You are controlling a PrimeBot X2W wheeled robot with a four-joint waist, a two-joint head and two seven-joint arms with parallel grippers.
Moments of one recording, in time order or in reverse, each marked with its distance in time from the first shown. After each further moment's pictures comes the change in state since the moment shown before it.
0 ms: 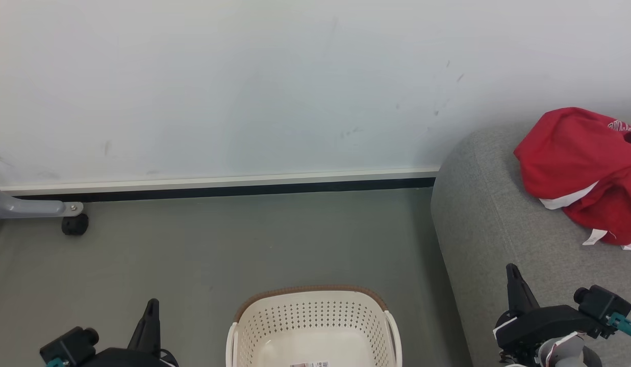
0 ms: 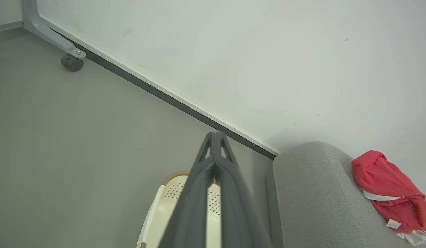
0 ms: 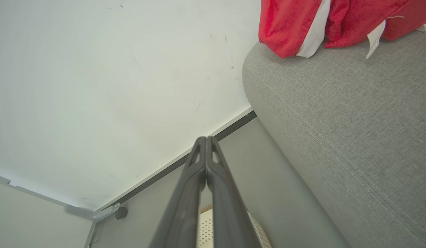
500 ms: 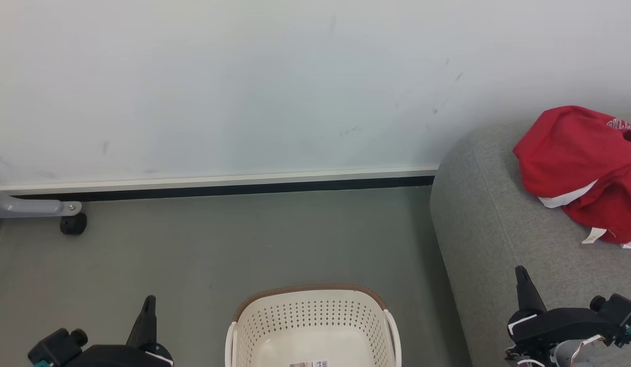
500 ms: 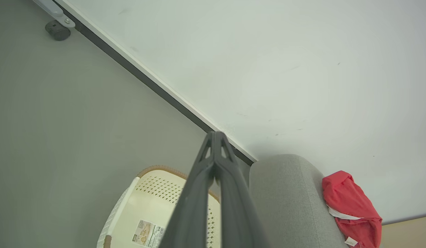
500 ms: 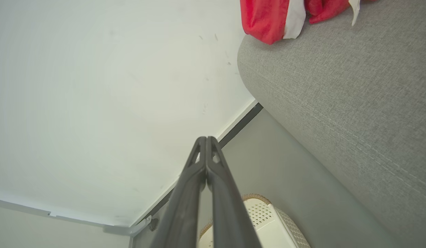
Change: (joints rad) left arm -0.009 -0.027 0.055 0.003 -0.170 -0.042 0.046; right arm 0.021 0.018 -0.075 -0.030 0.187 0.033 0.054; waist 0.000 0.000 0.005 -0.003
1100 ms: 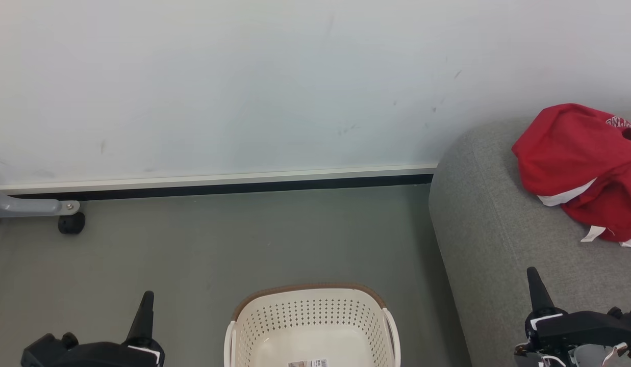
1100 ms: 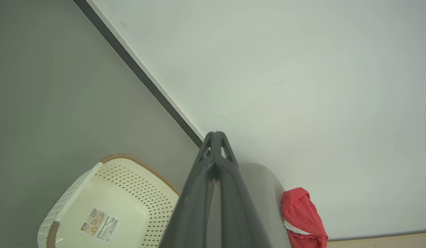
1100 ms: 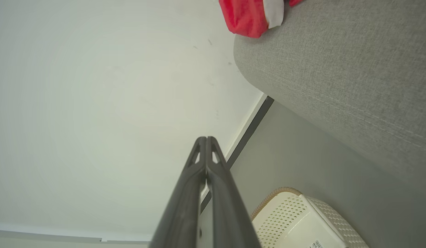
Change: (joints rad) left arm -0.011 -0.031 0.060 0.003 -0.204 -0.044 0.053; right arm 0.021 0.023 -0.084 -0.033 0.211 0.037 0.061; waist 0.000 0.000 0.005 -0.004
